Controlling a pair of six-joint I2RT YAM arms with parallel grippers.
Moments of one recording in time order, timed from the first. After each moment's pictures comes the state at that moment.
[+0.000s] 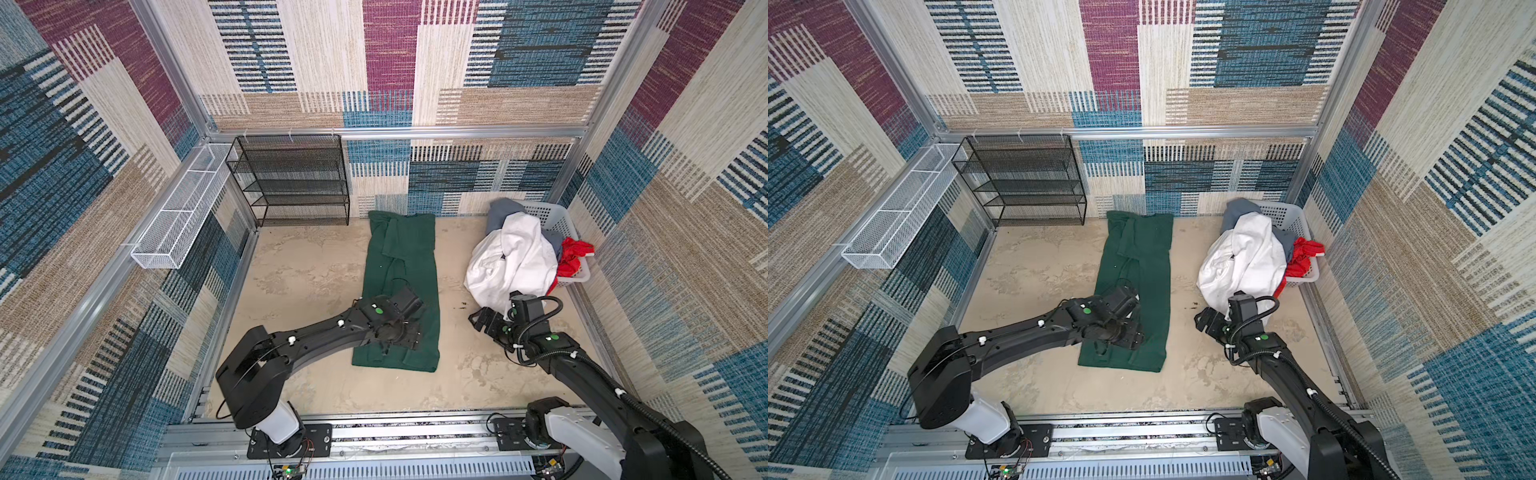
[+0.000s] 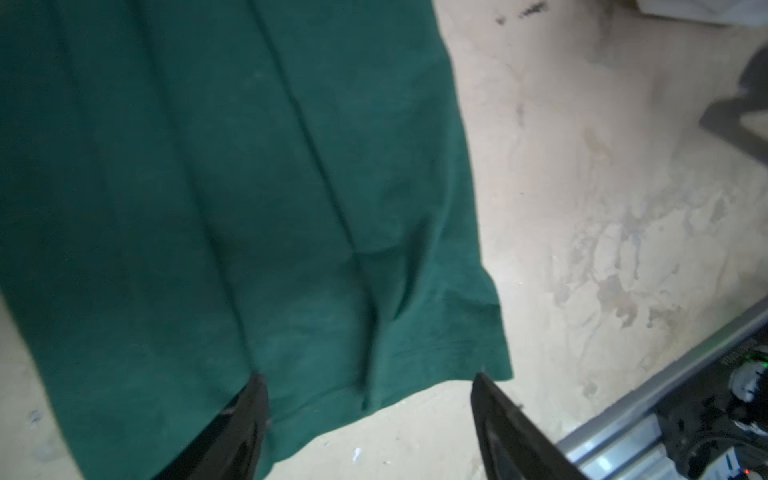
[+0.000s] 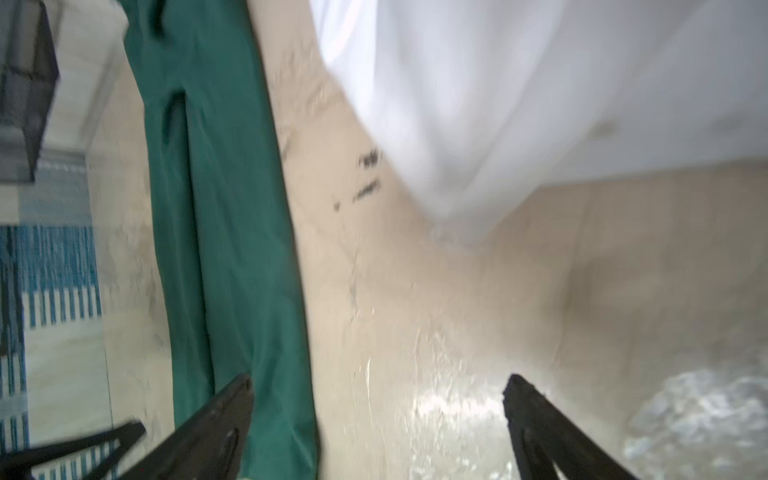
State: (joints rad) left arm -0.89 1.54 1.06 -0.64 -0.05 -0.57; right arm 0.25 0.97 0.45 -0.37 -0.25 0.76
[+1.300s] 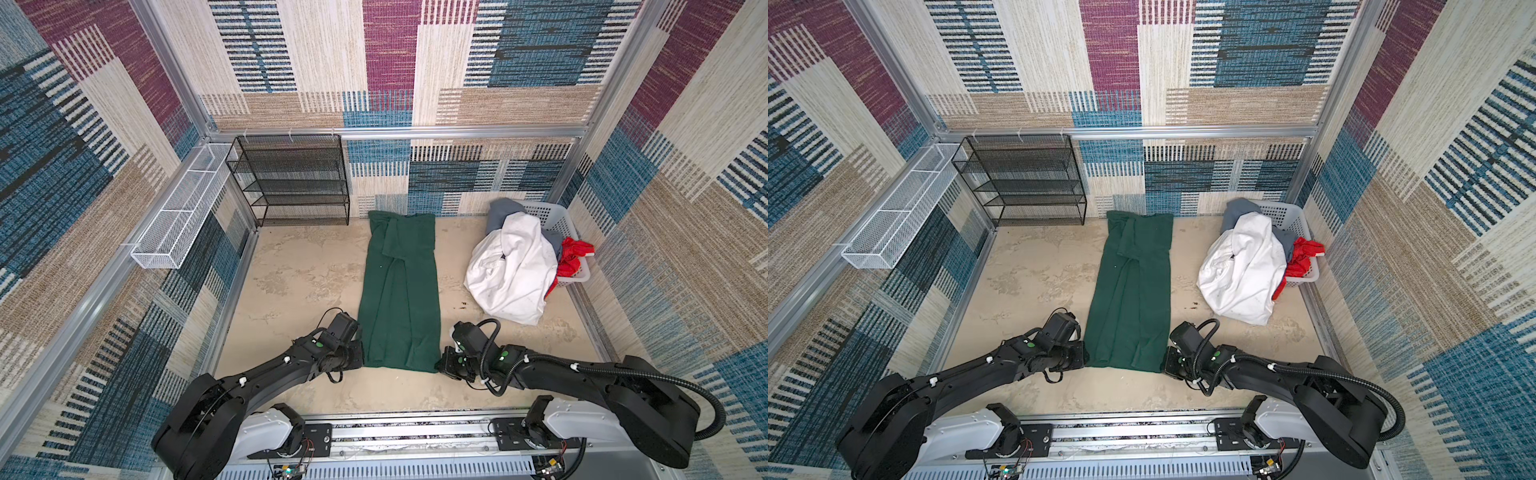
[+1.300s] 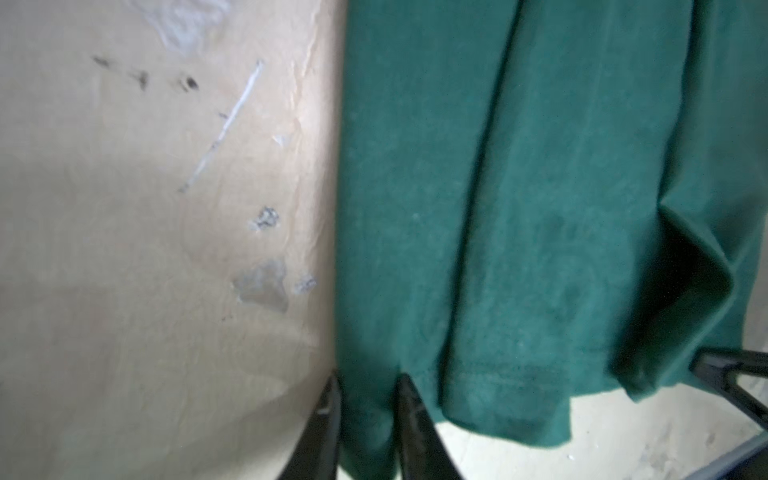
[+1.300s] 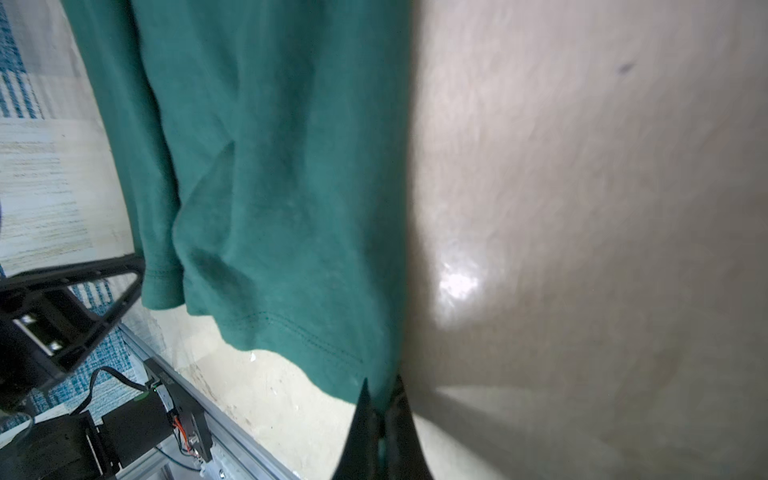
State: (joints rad) left arm -0.62 1.21 0.49 -0.40 0.09 -0.71; right arm 0.81 1.21 0.38 -0.12 -0.23 1.09
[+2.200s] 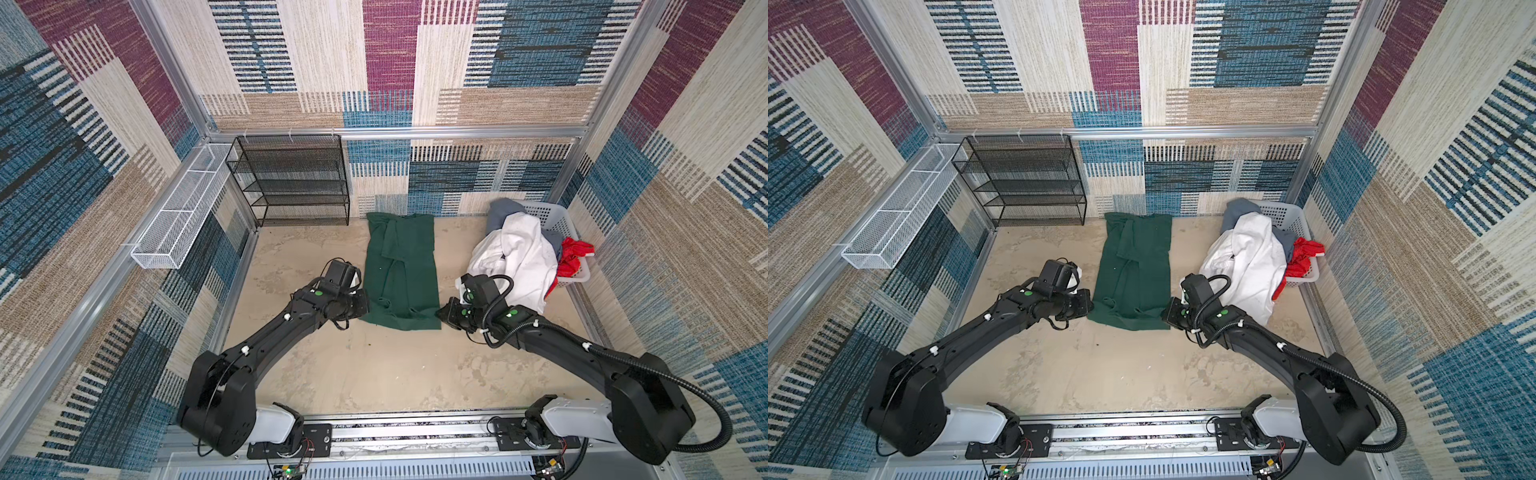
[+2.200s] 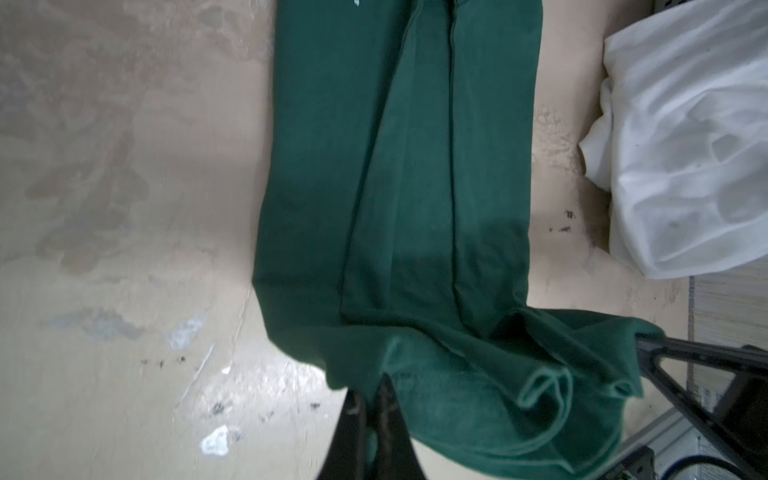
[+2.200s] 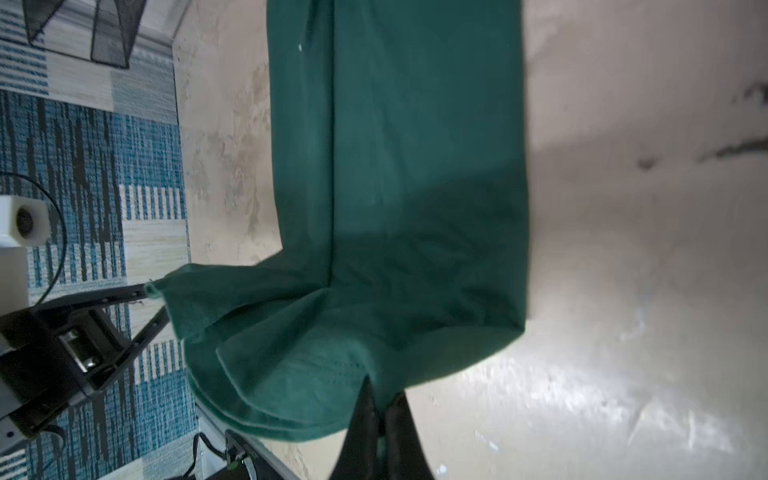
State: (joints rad) left arm -0.44 1.44 1.01 -0.54 0.17 -0.57; right arm 0.51 1.32 0.77 -0.24 -0.28 0.86
